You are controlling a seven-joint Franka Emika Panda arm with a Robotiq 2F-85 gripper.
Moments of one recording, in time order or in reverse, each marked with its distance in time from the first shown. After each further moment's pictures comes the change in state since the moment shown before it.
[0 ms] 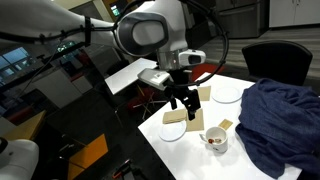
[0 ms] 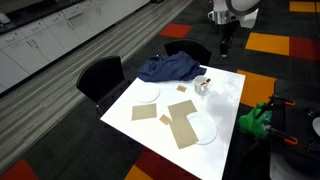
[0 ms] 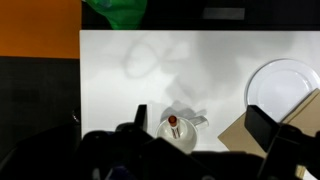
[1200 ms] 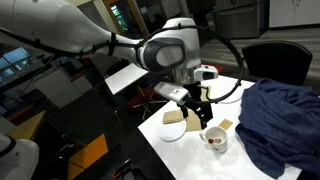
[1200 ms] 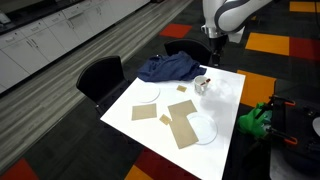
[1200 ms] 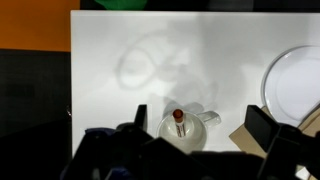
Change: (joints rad) arm -0.007 0.163 0.001 0.037 -0.004 0.130 -0.004
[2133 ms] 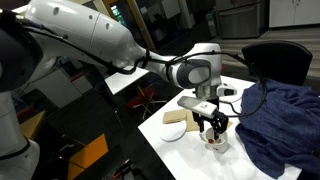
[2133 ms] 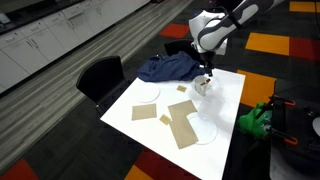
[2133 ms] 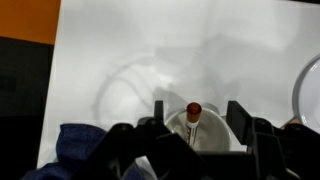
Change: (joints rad) arm -0.022 0.304 0.006 0.216 -0.002 0.005 -0.121
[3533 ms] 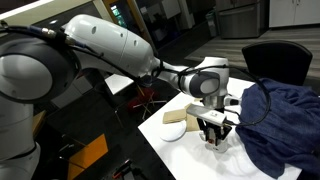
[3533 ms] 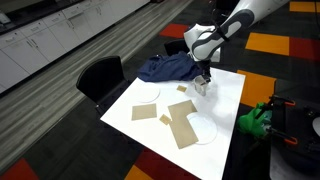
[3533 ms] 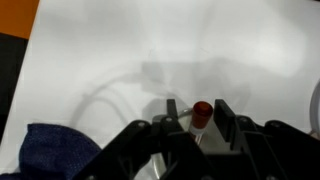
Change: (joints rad) arm -0.020 0.167 0.026 0.128 -0.005 -0.029 -0.062
